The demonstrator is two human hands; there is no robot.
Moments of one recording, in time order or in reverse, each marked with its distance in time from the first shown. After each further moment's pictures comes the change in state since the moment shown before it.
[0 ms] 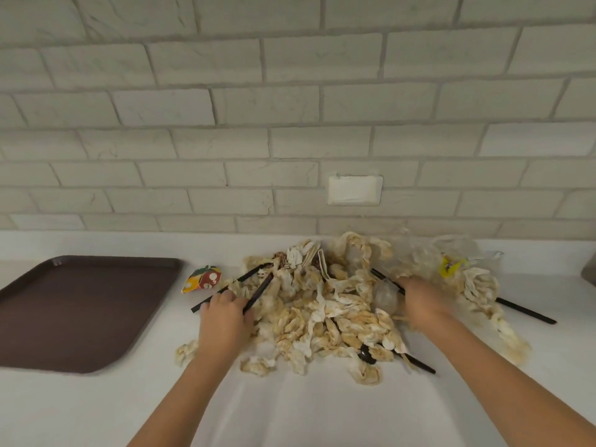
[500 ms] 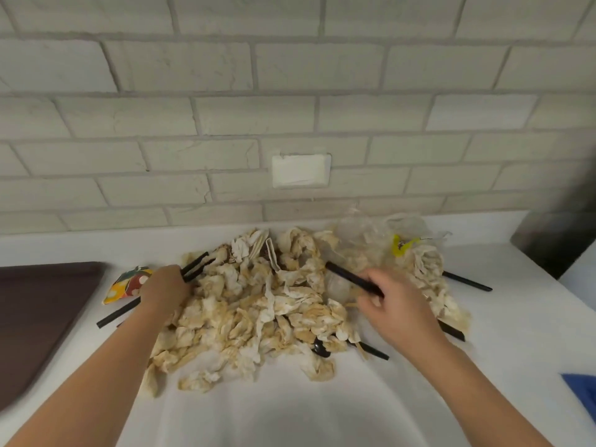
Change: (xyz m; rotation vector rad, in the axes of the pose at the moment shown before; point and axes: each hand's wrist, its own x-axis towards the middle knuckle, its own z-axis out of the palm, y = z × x) left_hand 0.115 -0.029 0.063 0.019 -0.379 -0.230; right_hand -0.078 -0.005 -0.044 0.487 0.302 -0.193
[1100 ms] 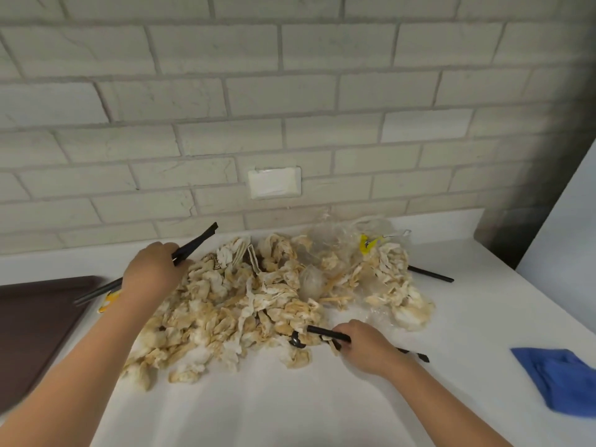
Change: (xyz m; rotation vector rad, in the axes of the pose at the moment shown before) left_hand -0.071 0.050 -0.087 -0.078 0.241 0.190; right_hand -0.046 0.053 0.036 -0.022 -0.596 0.265
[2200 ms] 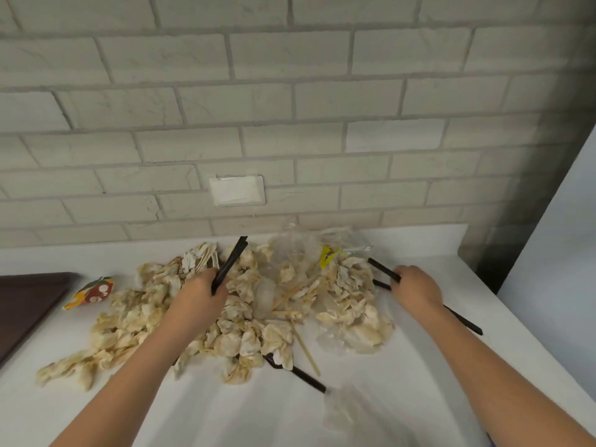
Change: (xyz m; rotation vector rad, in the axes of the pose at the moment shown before) left_hand -0.081 0.169 0.027 -0.394 -0.125 0.011; right_hand 0.039 0.158 -0.155 -0.156 0.441 0.262
